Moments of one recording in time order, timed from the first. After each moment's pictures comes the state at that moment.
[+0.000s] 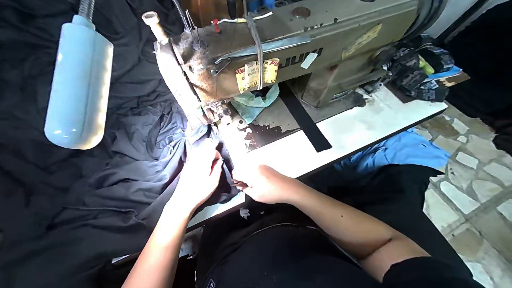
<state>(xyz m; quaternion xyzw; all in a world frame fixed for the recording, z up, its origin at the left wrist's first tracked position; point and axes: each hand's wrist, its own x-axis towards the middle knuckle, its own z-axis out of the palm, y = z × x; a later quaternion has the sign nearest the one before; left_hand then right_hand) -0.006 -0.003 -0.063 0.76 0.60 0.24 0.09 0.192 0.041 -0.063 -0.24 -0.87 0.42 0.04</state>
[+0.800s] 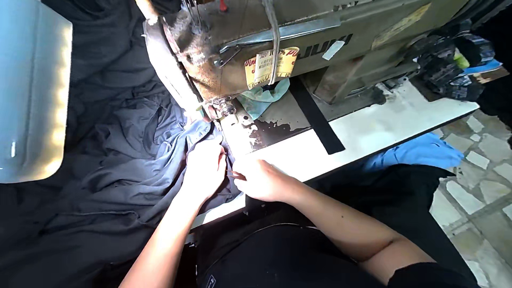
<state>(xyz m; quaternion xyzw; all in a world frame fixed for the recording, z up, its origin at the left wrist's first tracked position) -0.007 0.011 -0.086 0.75 0.63 0.19 0.09 0.176 0.050 -0.058 -0.30 -0.83 0.46 0.05</state>
